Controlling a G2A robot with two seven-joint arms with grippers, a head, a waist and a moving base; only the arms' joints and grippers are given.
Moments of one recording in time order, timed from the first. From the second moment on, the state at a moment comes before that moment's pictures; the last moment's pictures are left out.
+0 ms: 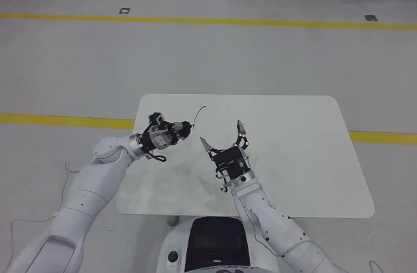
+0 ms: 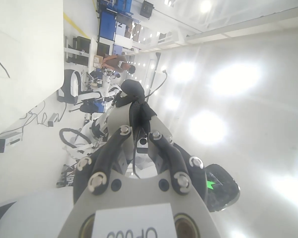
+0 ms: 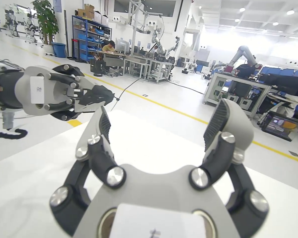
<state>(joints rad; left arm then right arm) 1.04 -1.09 -1.05 -1.10 -0.95 0.00 -1.13 -1.43 -1.36 0.88 -1.56 -1.57 0.31 -0.39</state>
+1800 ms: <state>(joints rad) 1.08 -1.08 -1.13 -1.13 -1.13 0.18 -1.22 -1.25 -1.32 0.61 -1.52 -1.57 0.33 -0.33</state>
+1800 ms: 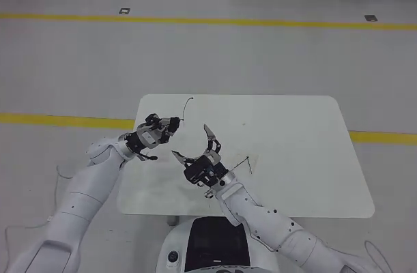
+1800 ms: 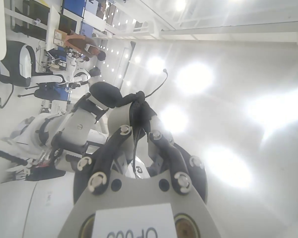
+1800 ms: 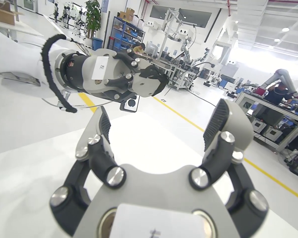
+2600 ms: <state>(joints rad) 1.08 -1.08 -1.13 -1.13 -1.13 0.18 -1.22 -1.23 -1.33 0.64 -1.49 -1.57 0.33 -0.36</state>
